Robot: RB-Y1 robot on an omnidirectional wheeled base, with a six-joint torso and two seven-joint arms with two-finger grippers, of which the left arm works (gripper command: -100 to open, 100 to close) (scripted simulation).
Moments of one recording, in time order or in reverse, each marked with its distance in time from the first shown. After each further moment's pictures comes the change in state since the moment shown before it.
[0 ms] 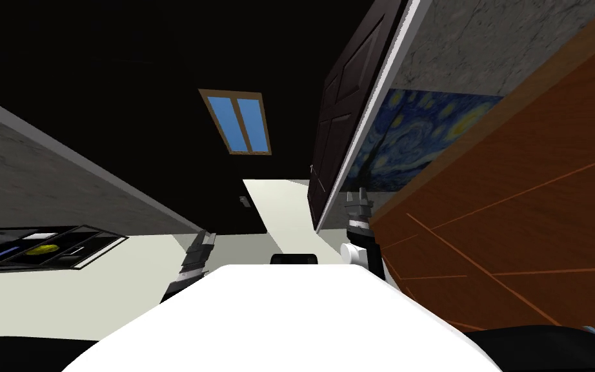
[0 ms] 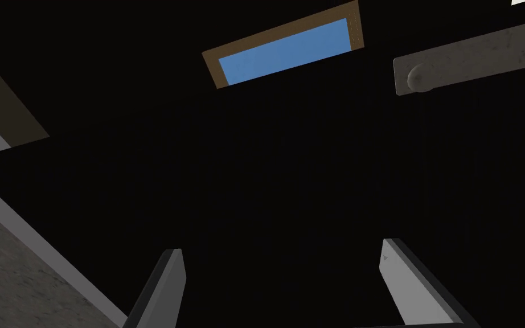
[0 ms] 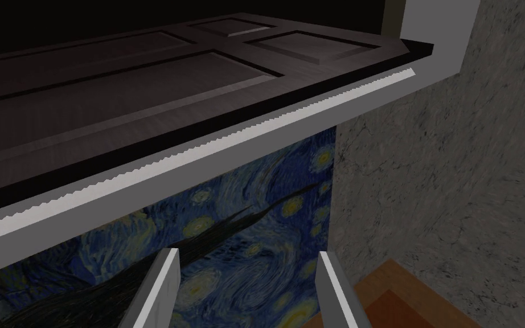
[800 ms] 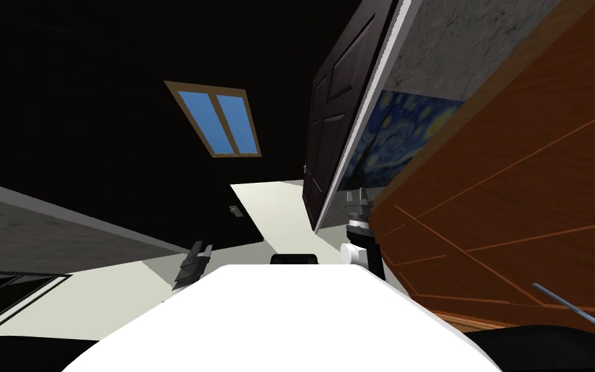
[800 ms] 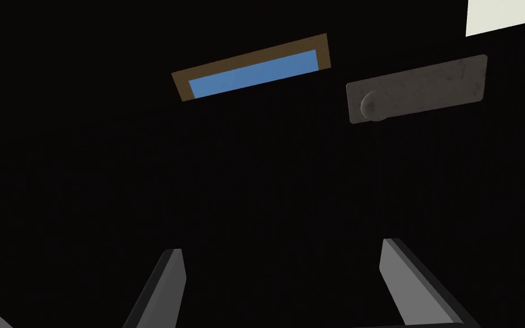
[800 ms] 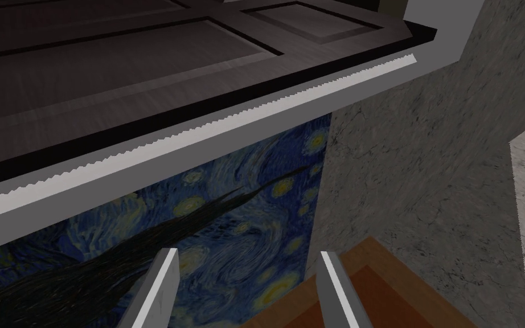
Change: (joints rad) arm 0.008 -0.029 0.089 0.135 -0.064 -0.067 0.061
